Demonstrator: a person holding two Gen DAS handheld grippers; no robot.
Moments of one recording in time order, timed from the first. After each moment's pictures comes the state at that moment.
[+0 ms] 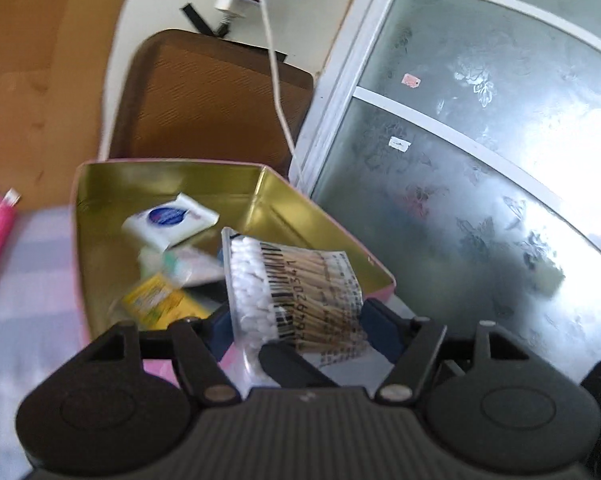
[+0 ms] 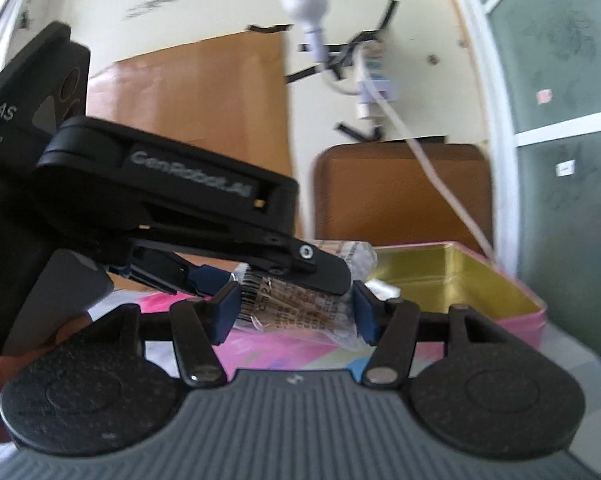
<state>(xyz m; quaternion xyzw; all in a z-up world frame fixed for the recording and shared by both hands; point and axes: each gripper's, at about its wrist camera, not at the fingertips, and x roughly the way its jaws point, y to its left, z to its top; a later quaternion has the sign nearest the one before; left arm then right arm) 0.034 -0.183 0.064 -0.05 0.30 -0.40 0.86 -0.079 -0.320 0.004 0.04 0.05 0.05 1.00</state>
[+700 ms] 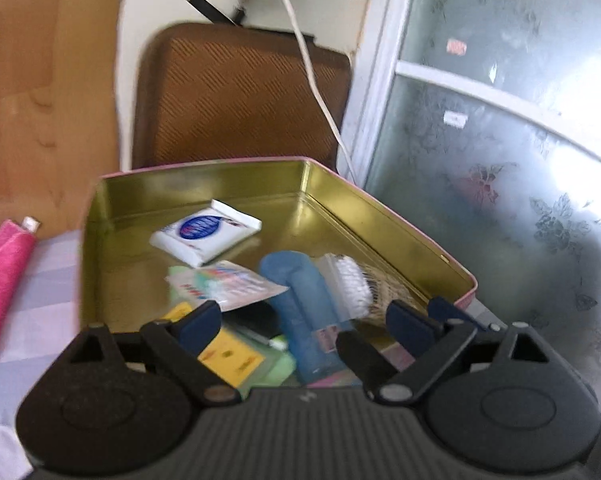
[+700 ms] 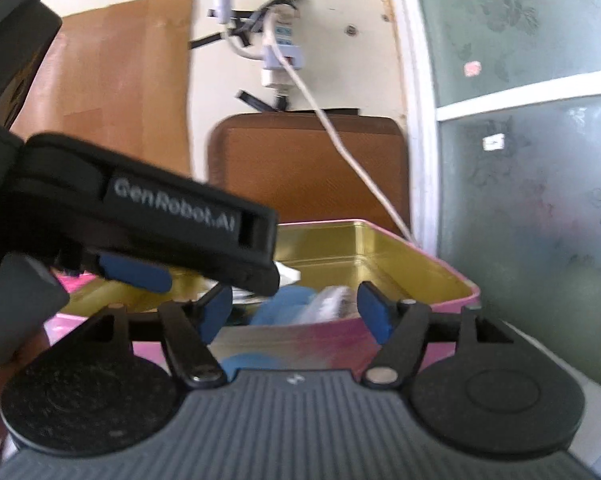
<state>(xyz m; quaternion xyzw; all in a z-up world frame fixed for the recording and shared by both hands) 0.076 -0.246 0.044 0.02 0.30 -0.34 0.89 -0.054 -0.343 -0.021 0.02 0.07 -0.07 0.99</state>
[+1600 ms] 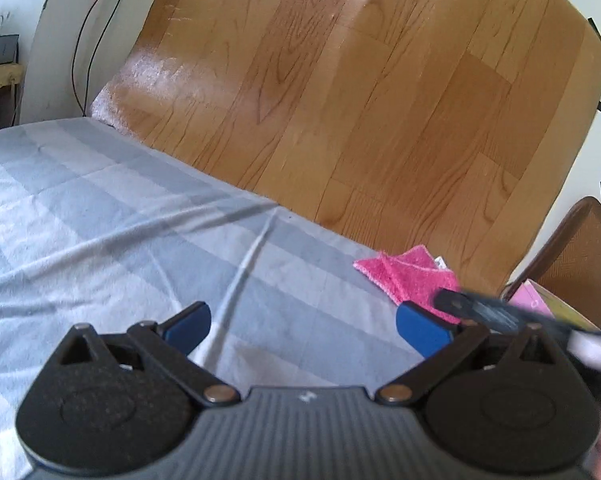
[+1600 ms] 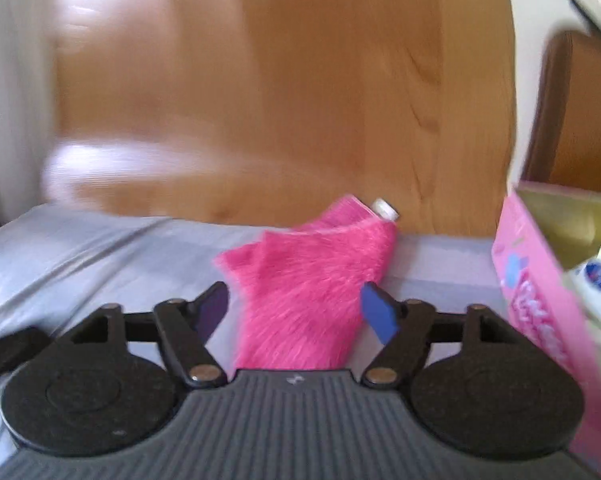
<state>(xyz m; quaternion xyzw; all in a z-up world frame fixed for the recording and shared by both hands) 0.095 0.113 -0.014 -0.21 0.24 0.02 0.95 0.153 -0.091 -0.015 0.00 0.27 0.10 0.96</state>
